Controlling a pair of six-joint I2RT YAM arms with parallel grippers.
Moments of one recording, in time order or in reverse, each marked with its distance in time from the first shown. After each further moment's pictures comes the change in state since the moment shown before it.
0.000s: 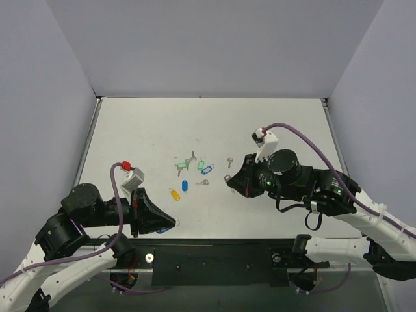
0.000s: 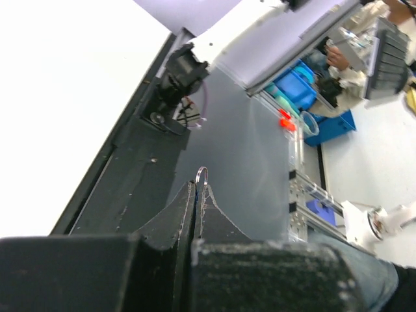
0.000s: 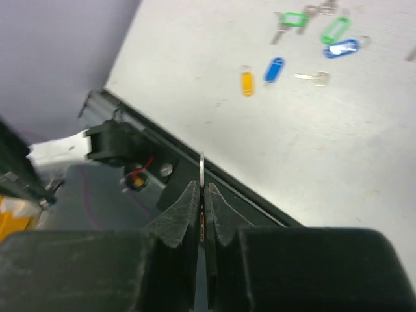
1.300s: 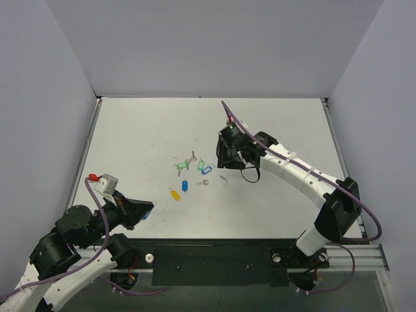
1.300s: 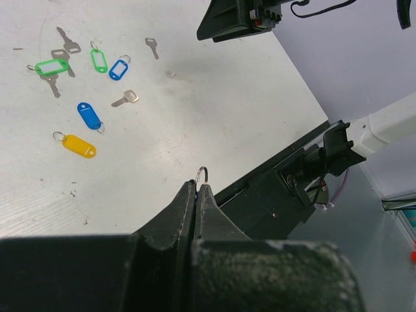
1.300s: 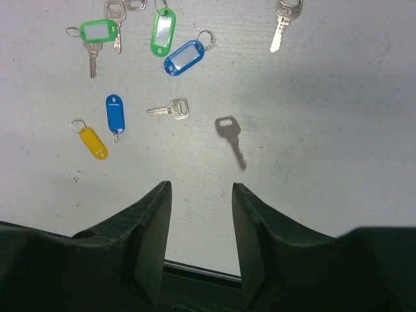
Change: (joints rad) left arm 0.000 -0.284 -0.165 -0.193 -0.695 0.002; right arm -0.366 0.538 -0.039 0.045 0.070 0.005
